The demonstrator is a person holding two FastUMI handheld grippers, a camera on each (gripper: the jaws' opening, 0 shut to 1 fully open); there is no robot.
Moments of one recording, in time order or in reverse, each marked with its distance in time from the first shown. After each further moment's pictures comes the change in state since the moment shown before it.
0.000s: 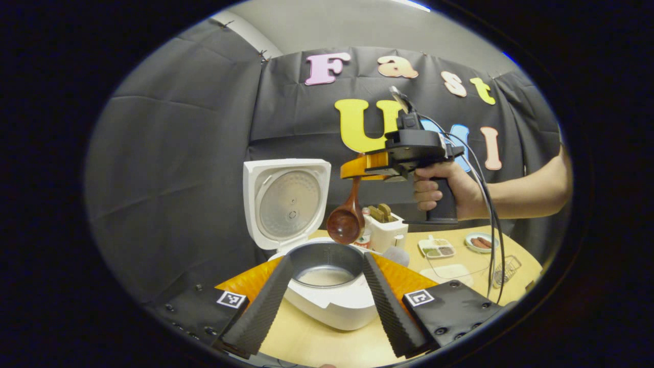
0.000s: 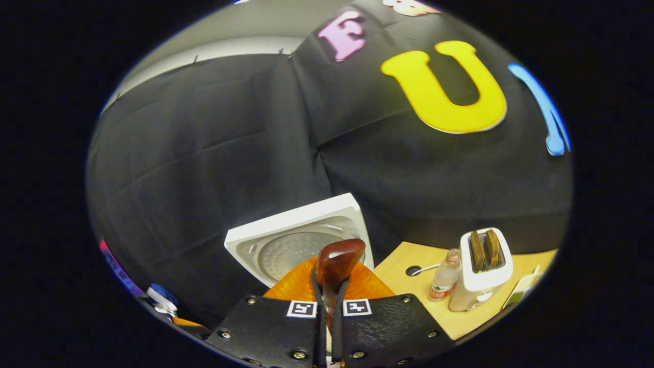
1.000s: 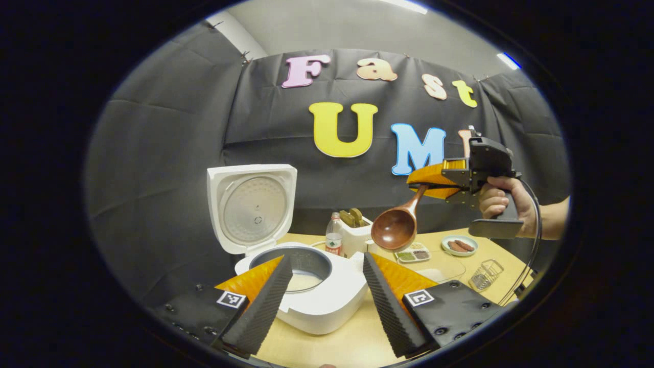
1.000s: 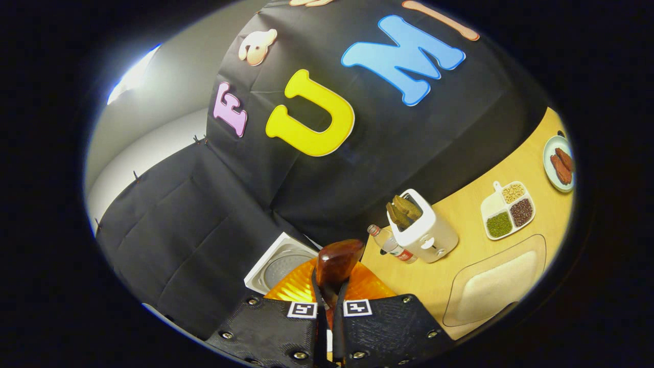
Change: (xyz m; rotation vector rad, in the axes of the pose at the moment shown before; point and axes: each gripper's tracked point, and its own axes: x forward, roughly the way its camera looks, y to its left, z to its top) left arm 0.004 -0.064 0.005 0.013 -0.017 -0.128; right arm -0.072 -0.081 0.004 0.484 -0.193 -0.153
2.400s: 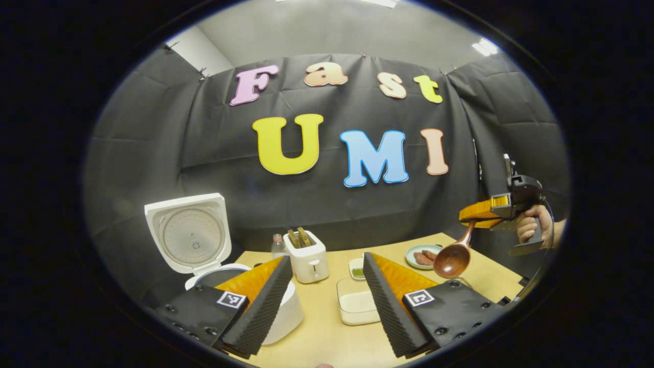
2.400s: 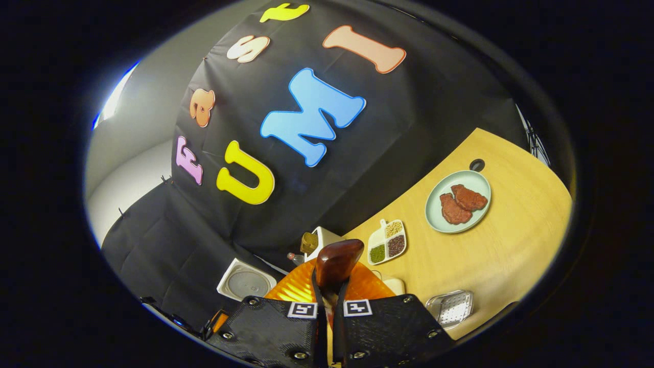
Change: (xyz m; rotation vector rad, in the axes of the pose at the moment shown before) left arm 0.024 -0.182 0.052 0.077 -0.032 -0.103; right arm -0.104 -0.109 0.060 0.071 -0.128 -0.240
